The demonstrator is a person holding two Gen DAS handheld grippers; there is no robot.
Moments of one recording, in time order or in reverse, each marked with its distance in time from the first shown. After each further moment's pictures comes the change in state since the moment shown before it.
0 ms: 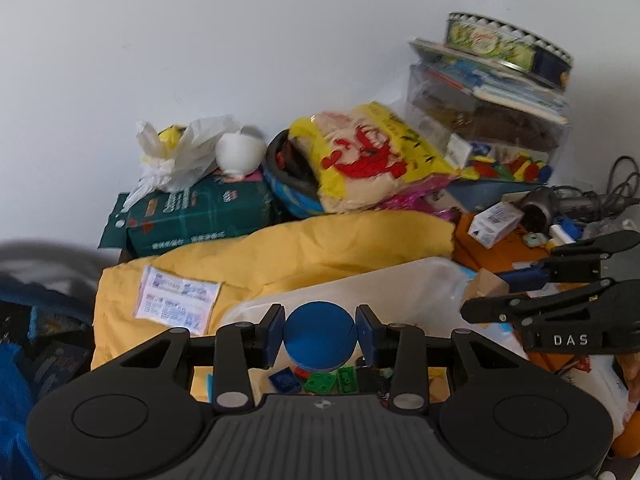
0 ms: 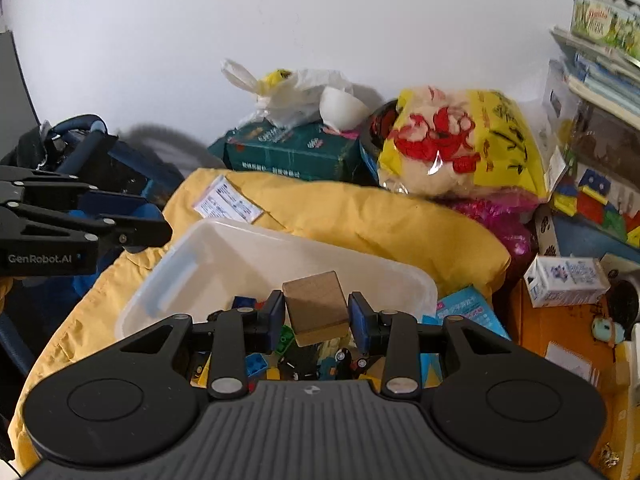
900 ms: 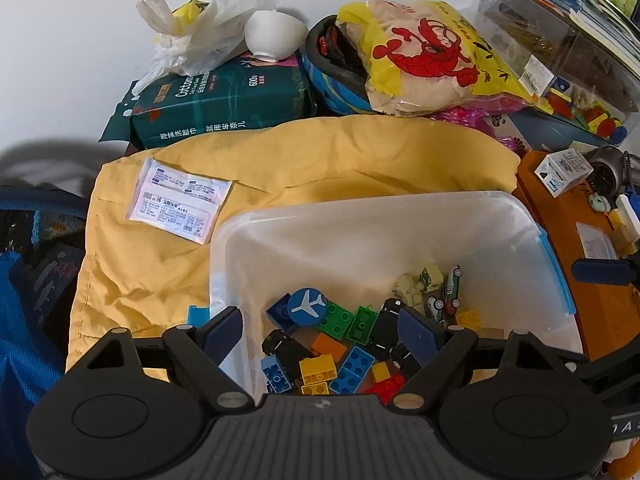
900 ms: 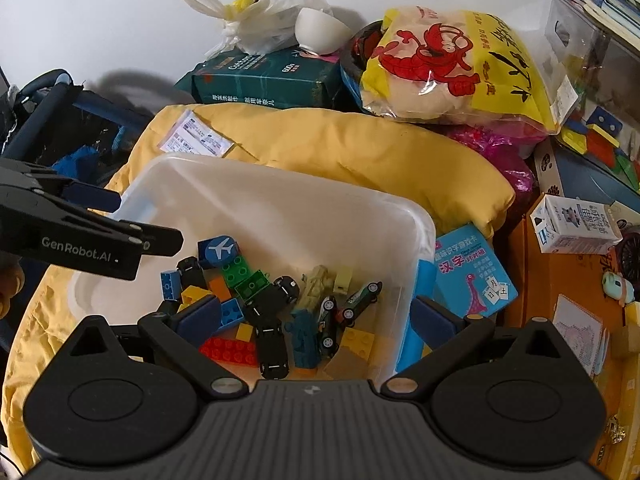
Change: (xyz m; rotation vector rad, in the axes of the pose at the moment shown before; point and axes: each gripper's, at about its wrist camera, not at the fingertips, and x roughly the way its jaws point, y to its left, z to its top) left arm 0.078 0.006 -0.005 -0.125 0.316 0.081; right arm 0.042 -0.011 -0.007 0.022 0.202 -0.041
